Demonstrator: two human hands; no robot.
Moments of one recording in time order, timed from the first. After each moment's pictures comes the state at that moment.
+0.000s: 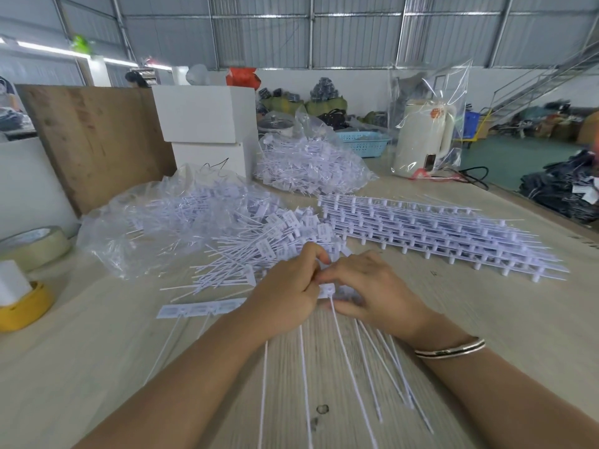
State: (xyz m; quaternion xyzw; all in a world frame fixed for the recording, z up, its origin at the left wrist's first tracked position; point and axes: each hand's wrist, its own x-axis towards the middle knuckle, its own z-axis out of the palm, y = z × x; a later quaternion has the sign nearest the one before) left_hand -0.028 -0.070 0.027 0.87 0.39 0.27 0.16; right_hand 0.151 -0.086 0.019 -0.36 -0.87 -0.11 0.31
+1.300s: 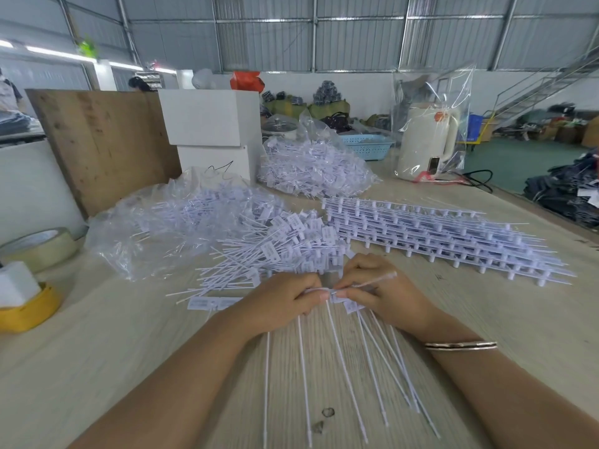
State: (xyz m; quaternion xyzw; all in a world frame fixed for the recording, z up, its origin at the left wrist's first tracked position) left_hand -0.048 -0.047 0.009 0.87 0.38 0.20 0.22; right_hand 0.164 -0.069 0.010 -0.39 -0.85 0.04 0.35
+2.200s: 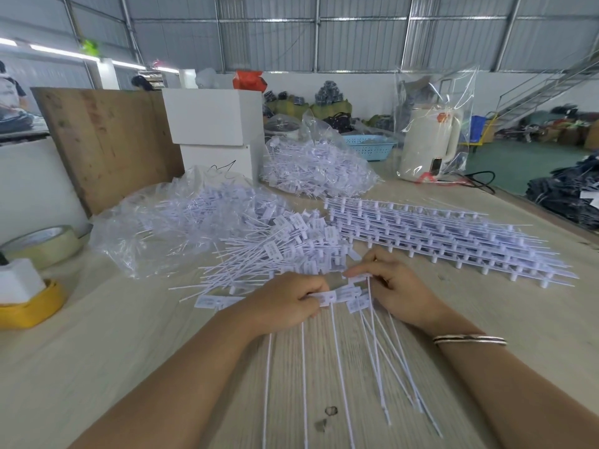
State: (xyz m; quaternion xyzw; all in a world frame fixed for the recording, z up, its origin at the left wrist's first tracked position) left_hand -0.048 -0.059 0.021 0.87 0.38 0.17 0.28; right_hand 0.177 -0.065 0.007 -0.46 -0.80 0.12 0.37
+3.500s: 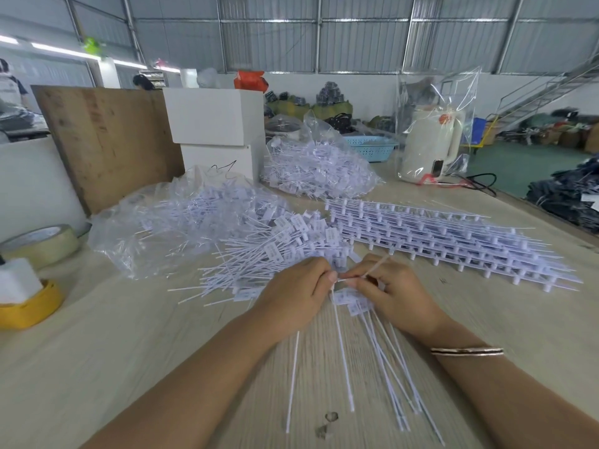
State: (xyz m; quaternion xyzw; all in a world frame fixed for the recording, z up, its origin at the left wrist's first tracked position) left_hand -0.028 -0.063 0.021 0.86 0.42 0.26 0.12; right_hand 0.163 -0.075 0.012 -0.42 -0.81 0.07 0.41
